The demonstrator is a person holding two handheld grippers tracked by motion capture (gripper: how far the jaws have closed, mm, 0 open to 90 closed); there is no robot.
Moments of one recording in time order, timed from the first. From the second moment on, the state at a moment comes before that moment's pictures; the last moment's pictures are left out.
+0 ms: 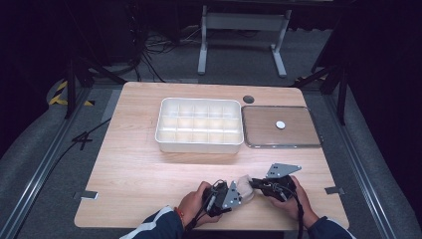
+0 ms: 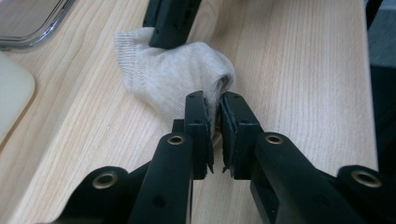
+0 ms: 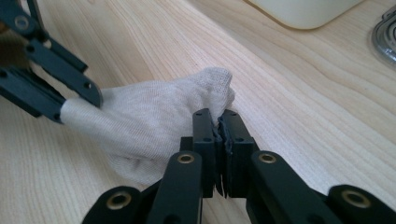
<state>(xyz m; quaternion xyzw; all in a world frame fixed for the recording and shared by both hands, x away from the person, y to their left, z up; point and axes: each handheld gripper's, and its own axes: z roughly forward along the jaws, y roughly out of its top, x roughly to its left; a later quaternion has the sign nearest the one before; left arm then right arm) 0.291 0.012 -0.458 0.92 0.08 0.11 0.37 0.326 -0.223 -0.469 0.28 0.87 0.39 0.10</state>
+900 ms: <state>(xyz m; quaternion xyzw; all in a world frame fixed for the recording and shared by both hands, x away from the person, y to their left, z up) 0.287 -0.014 -0.471 0.91 0.08 0.10 0.40 0.321 -0.222 -0.468 0.28 0.87 0.38 0.14</state>
